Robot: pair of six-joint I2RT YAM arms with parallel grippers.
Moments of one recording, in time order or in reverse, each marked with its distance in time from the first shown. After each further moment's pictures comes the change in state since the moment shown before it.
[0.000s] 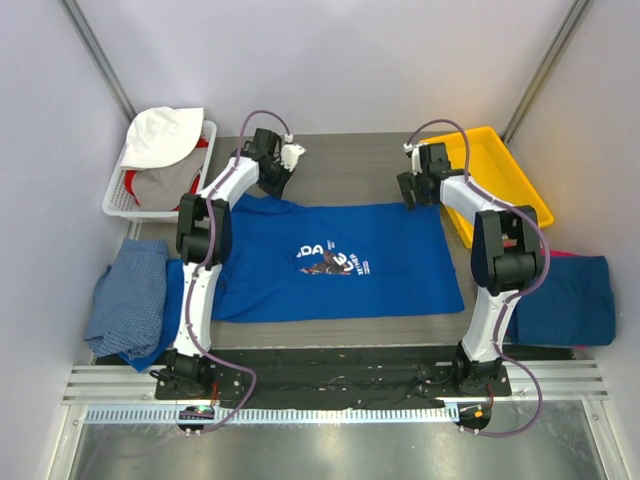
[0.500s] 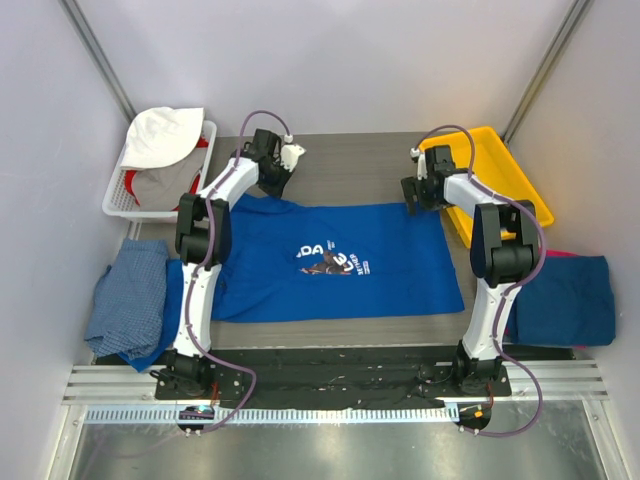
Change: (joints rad) left arm 0.000 -0.011 -0.021 0.017 0.000 0.002; right arm -0.072 0.079 0.056 -0.088 -0.125 0.100
